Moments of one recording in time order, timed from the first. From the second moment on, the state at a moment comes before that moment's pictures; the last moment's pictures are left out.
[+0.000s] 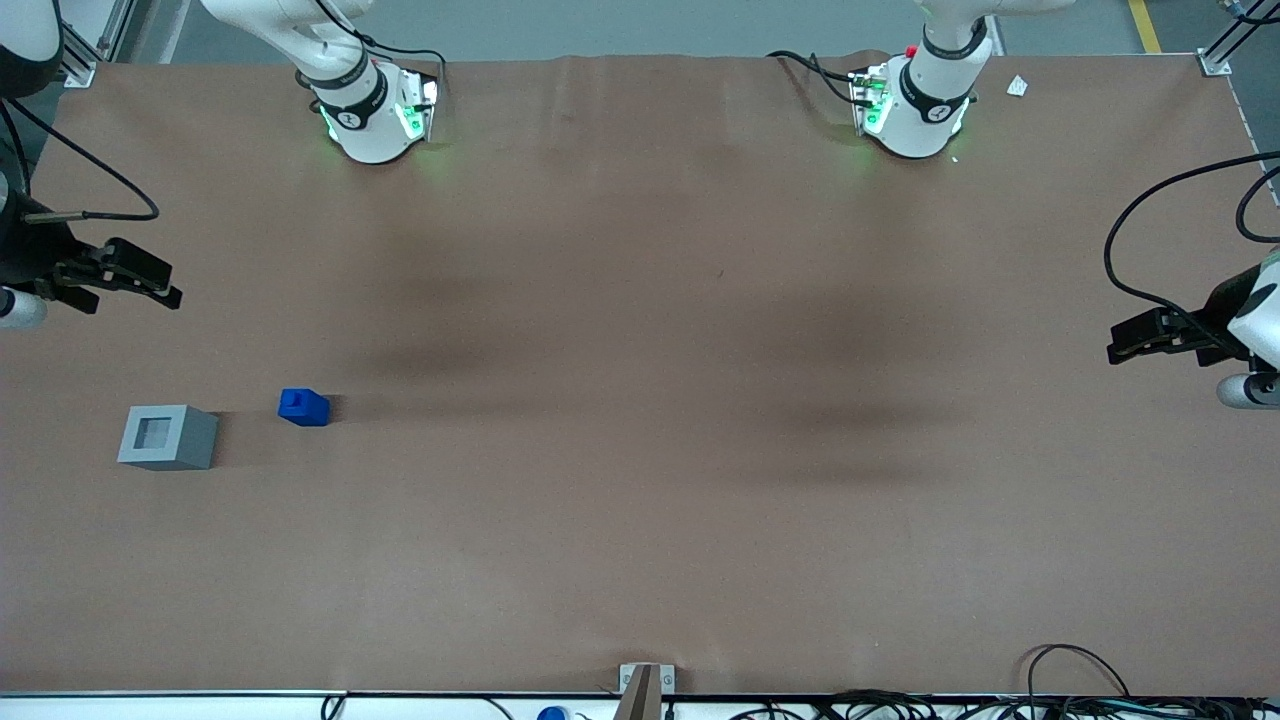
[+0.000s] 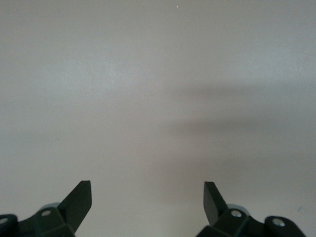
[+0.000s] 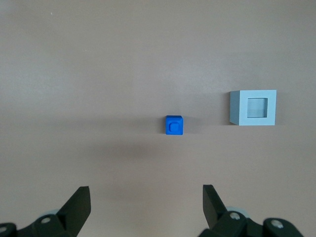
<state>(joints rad) 0.07 0.02 -0.12 -1.62 0.06 1.65 -0.06</state>
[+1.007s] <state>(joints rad) 0.04 0.10 -0.13 -1.51 0.05 1.65 -0.07</state>
